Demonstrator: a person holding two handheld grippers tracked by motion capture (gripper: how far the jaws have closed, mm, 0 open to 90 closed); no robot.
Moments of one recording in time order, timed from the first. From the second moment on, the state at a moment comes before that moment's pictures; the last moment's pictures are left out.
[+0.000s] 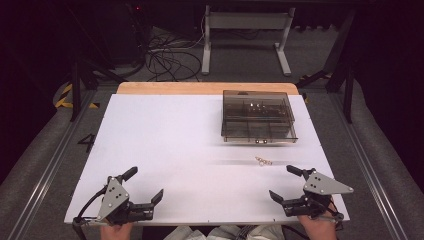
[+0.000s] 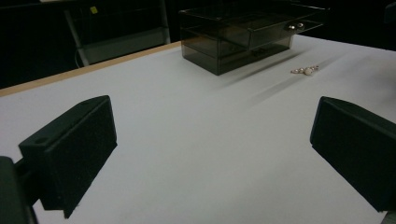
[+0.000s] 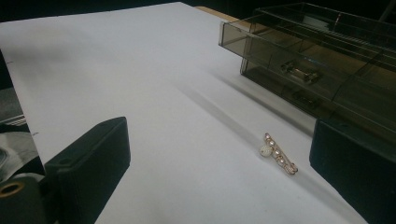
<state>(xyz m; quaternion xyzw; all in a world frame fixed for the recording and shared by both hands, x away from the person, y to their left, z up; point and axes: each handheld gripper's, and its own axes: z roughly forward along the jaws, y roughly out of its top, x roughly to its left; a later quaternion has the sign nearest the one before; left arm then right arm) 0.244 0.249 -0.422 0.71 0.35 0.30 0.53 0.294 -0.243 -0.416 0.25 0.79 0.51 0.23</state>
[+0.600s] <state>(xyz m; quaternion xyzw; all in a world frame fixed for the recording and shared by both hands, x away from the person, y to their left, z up) 0.245 0.249 -0.421 0.71 0.35 0.30 0.53 0.306 -0.240 -0.410 0.26 0.79 0.50 0.22</state>
